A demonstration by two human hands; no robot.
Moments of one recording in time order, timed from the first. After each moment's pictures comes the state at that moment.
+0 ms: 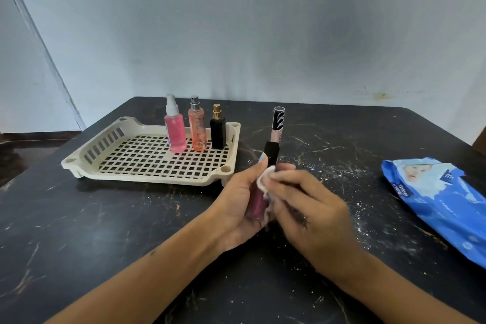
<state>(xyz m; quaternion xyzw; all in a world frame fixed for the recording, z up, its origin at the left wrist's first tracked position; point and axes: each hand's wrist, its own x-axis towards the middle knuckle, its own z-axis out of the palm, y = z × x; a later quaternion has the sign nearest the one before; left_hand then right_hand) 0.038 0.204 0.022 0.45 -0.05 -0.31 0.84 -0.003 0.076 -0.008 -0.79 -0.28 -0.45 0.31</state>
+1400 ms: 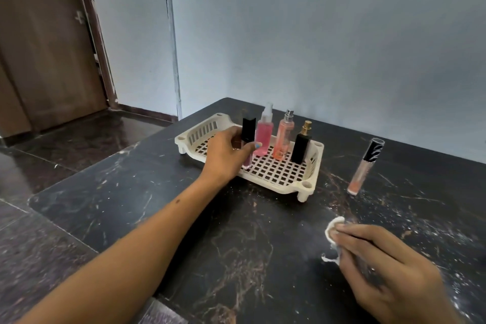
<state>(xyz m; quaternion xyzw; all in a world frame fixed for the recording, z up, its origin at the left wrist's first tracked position) 0.095 0.338 0.033 0.82 -0.03 0.29 0.49 -0.005 0.079 -0.007 -0.79 -0.35 -0.45 0.23</state>
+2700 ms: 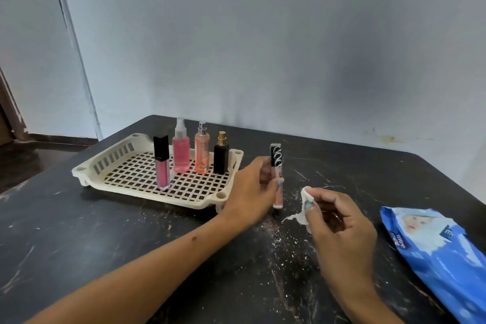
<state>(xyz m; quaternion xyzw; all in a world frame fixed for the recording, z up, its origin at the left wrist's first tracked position) 0.086 0.172 0.029 0.82 -0.19 0.16 0.52 0.003 0.047 0.009 -0.73 -0.01 -0.38 0.57</state>
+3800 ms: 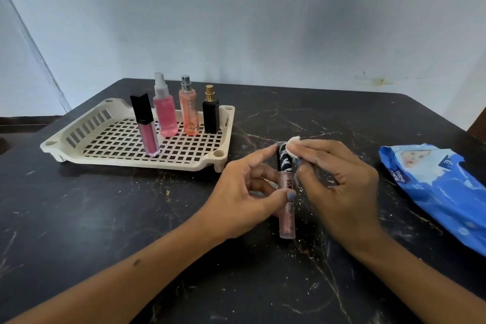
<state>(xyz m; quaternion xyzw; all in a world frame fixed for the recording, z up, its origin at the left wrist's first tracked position) 0.020 0.208 0.018 0.72 -0.27 -0.07 0.63 0.002 0.049 0.003 -0.78 -0.18 -0.45 0.39</state>
